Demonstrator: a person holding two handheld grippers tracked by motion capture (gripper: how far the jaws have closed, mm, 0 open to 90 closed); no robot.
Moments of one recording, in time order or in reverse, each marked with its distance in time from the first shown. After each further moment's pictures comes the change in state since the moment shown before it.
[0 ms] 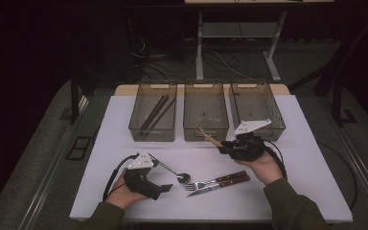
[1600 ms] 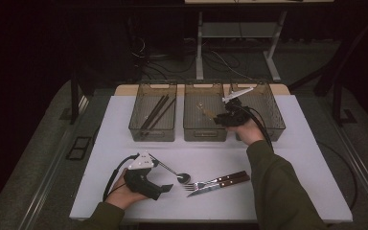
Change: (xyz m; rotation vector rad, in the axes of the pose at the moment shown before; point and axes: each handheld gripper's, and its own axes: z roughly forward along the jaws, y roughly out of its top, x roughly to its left) left arm -0.002 0.001 0.000 -0.001 -0.001 0.009; right arm -0.072 0.061 0.056 0.099 -0.131 0.103
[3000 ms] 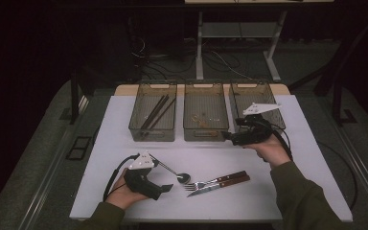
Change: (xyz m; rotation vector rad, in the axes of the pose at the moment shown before) left arm 0.000 0.000 0.001 0.009 0.010 -0.001; right arm 0.026 -0.050 -0.070 -0.184 0.028 -0.015
